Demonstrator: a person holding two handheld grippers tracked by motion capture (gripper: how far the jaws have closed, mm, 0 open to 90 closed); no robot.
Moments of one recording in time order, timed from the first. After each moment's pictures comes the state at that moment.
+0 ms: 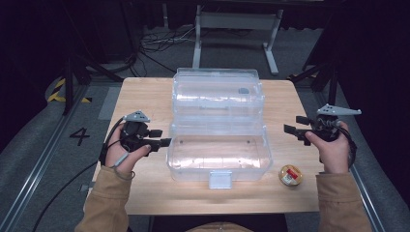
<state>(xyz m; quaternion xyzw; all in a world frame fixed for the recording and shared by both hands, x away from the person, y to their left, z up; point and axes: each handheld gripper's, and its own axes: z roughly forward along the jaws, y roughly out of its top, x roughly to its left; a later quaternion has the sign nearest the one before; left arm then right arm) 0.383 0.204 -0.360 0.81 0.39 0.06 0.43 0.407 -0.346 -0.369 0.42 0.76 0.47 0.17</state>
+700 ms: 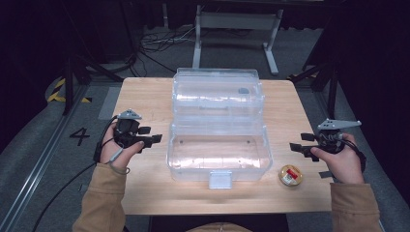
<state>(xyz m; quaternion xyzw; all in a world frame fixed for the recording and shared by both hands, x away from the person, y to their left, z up) 0.397 0.221 -0.378 0.81 0.43 0.09 0.39 0.382 -0.362 -0.389 0.42 0.80 0.40 0.14</state>
